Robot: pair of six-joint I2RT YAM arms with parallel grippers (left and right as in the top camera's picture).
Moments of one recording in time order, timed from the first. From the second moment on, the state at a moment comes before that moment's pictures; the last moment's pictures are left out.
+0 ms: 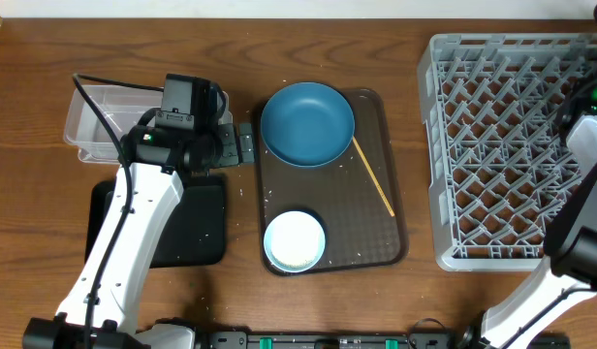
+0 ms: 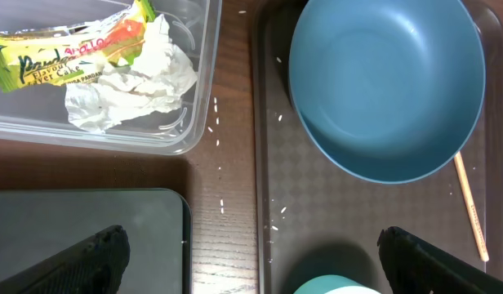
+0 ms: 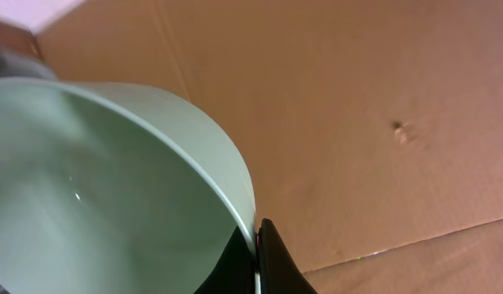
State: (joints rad) left arm -0.16 1.44 1.24 -0.89 0.10 -0.30; right arm -0.42 2.06 1.42 0.63 0.73 -1.07
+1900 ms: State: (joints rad) left arm -0.26 1.44 1.24 -0.90 0.09 -0.30; right arm -0.30 1.73 1.42 -0.76 -0.33 -0.12
